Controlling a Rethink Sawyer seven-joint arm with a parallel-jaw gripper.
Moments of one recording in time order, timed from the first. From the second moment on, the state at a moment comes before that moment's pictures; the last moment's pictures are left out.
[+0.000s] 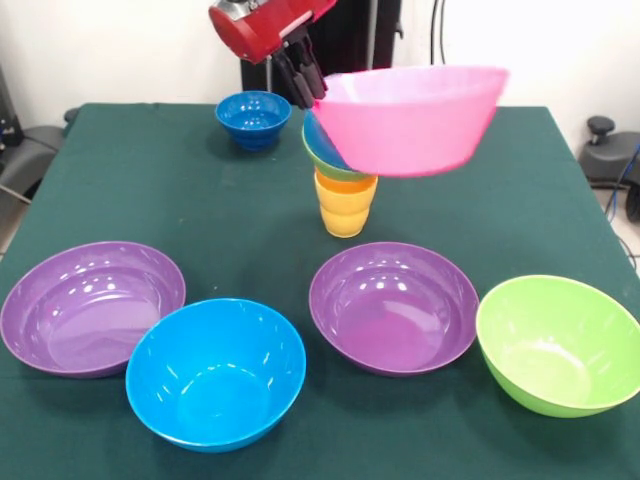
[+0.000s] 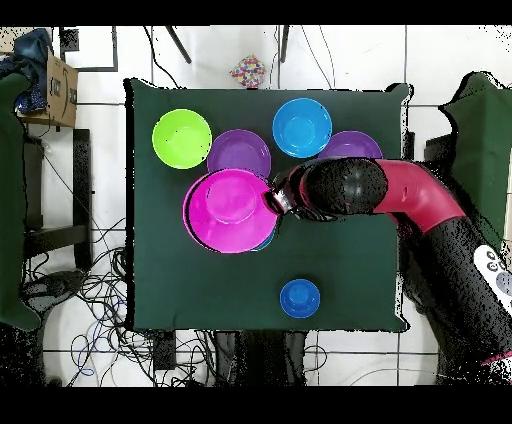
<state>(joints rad) -0.97 -0.70 0.89 1.75 -0.33 0.94 1.11</state>
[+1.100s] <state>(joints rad) -0.90 -0.75 0.89 1.75 -0.32 1.07 1.11</state>
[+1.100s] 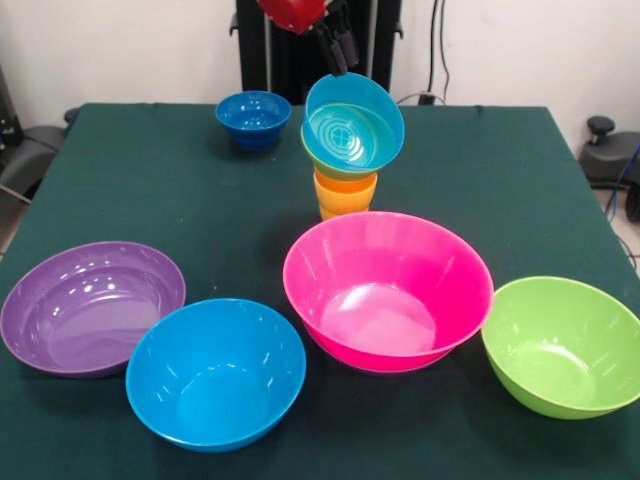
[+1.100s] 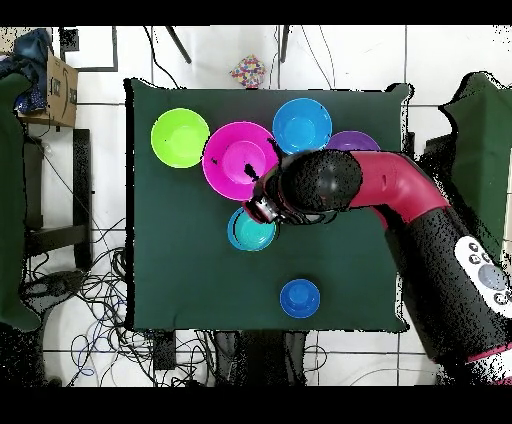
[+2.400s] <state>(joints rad) -0.85 -0.77 0.89 1.74 -0.29 1.08 1.11</state>
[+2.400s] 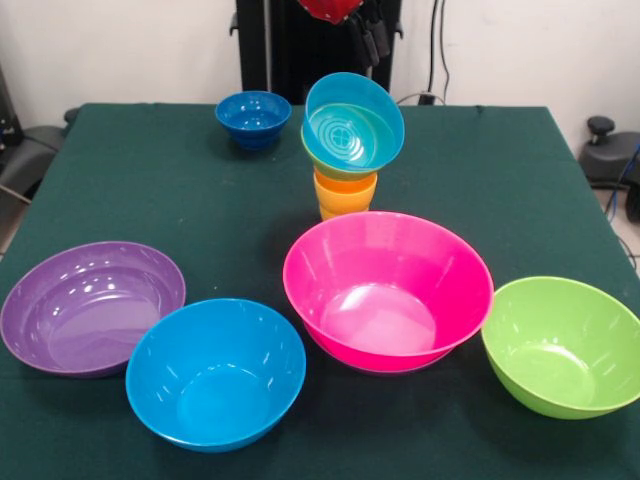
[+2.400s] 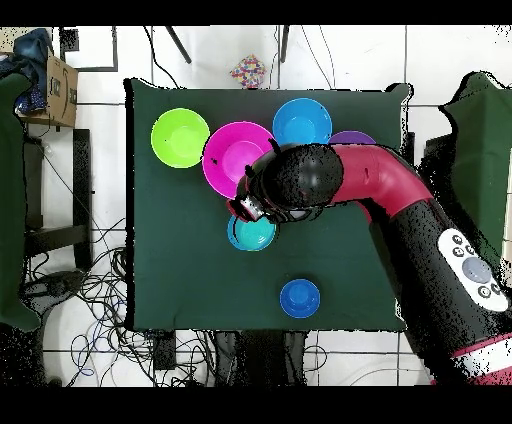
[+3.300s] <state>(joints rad) -0.86 -0.77 0.89 1.75 -0.30 1.04 1.11</state>
